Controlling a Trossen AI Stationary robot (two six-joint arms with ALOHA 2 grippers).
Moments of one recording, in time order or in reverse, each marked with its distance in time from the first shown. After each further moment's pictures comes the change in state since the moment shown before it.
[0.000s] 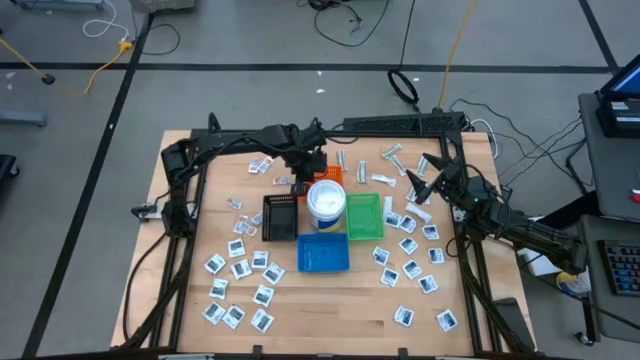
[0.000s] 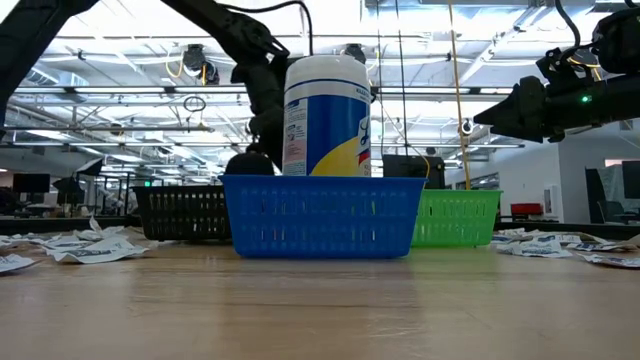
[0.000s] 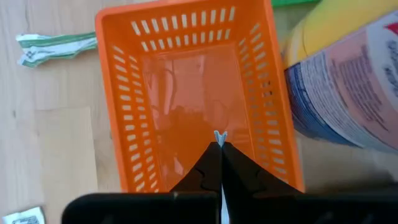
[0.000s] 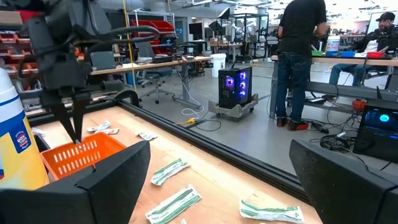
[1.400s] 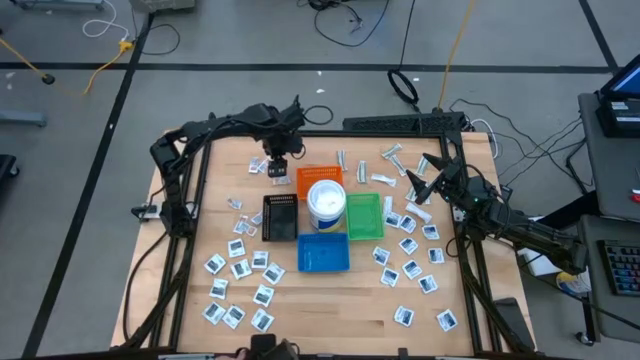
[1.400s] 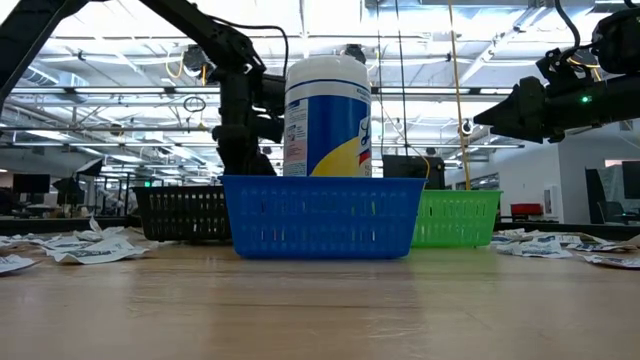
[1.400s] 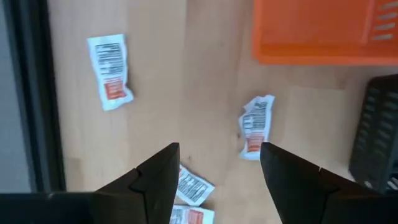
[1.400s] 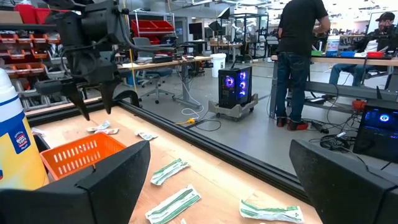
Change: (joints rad) left arm 0.195 -0.051 -0.012 -0.280 -0.194 0.055; right arm 0.000 0.000 0.000 0.000 0.000 0.000
